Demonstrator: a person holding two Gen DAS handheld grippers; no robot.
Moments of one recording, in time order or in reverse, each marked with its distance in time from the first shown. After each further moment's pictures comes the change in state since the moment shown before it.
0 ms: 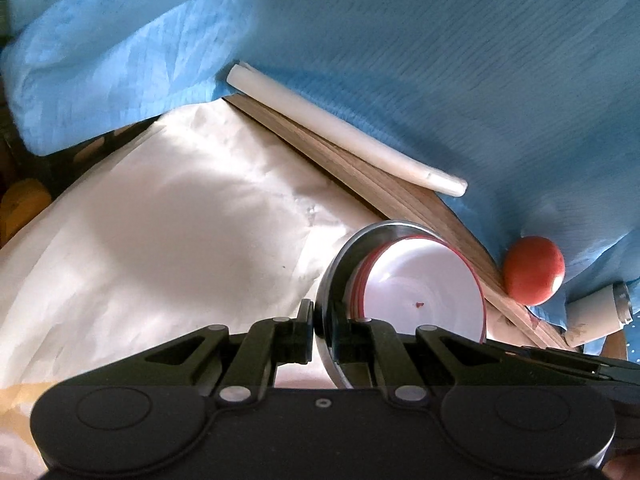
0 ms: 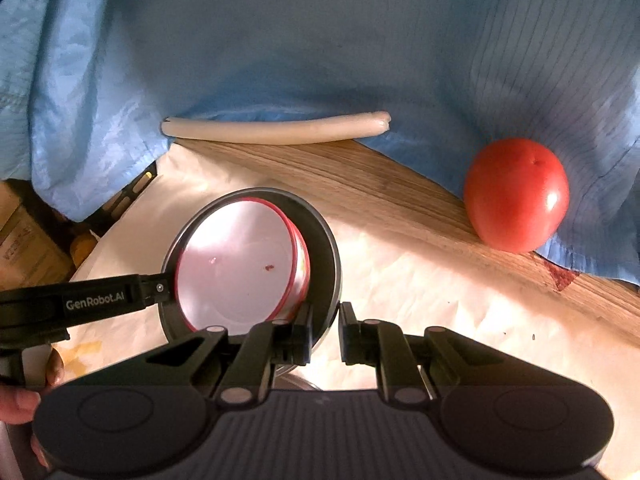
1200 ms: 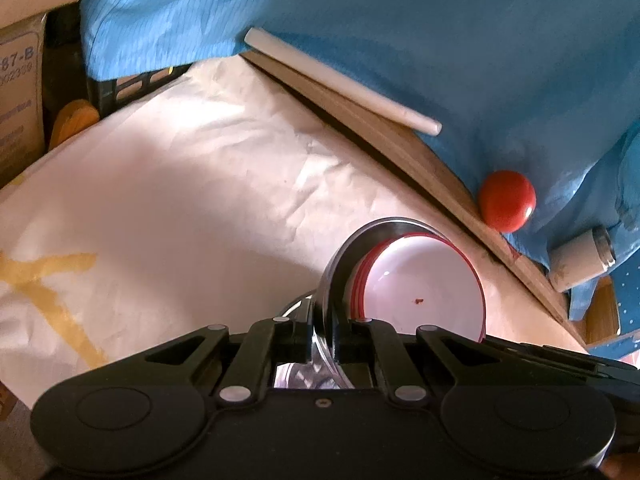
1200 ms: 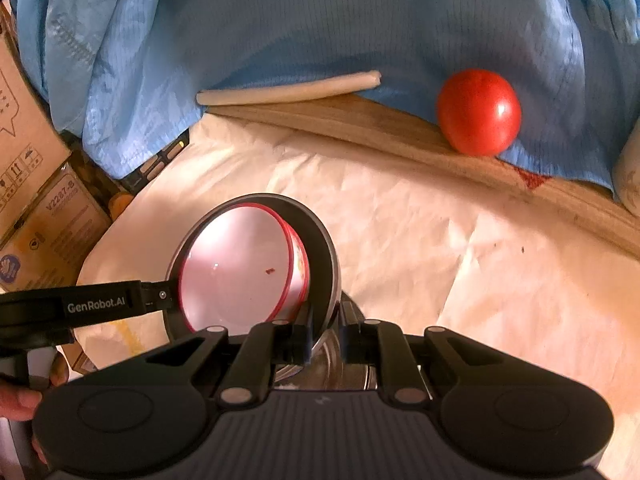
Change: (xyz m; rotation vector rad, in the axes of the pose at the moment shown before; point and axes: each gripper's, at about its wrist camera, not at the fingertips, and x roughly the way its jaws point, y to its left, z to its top) left arm -0.050 -0.014 -0.068 -0.006 0.038 0.019; right arm -0.046 -0.014 -0.066 0.015 -0.004 0.069
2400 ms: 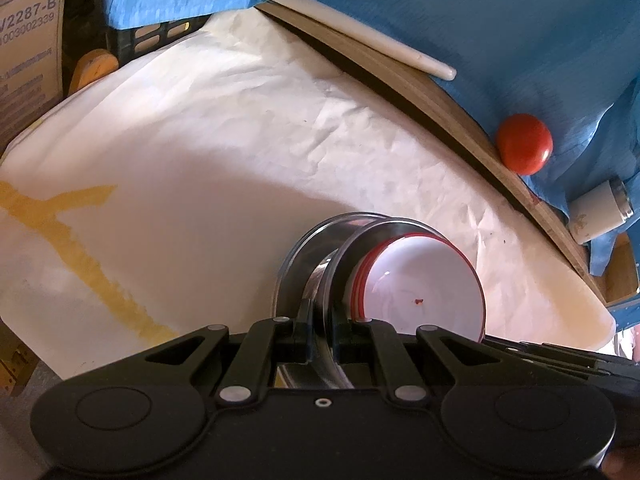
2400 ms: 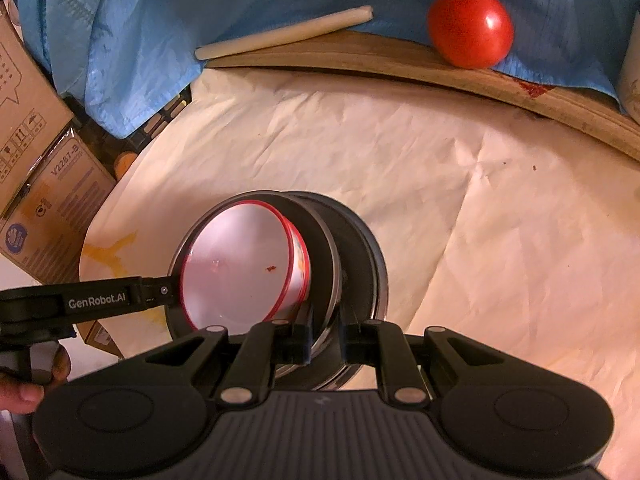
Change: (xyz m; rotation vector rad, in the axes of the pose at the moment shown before) left arm 0.002 0.007 -0.034 0.028 0.084 0.046; right arm 0.010 -0.011 -0.039 0.050 0.085 0.060
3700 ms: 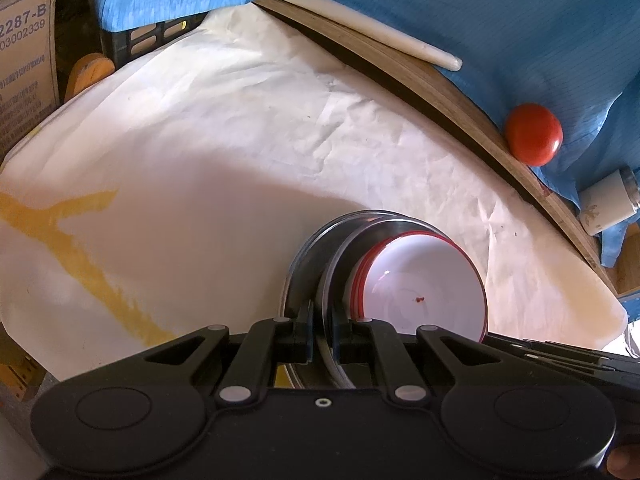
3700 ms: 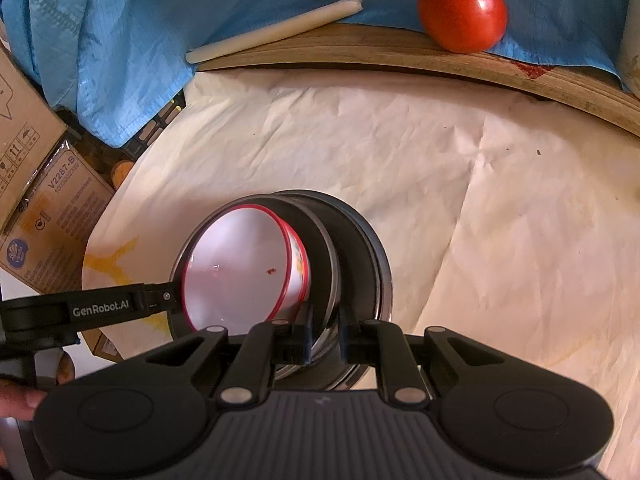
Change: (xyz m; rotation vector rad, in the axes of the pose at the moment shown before) left arm 0.006 -0.001 0.005 0.022 0.020 0.033; right arm 0.005 -0.001 -0.001 0.059 0.000 0.020
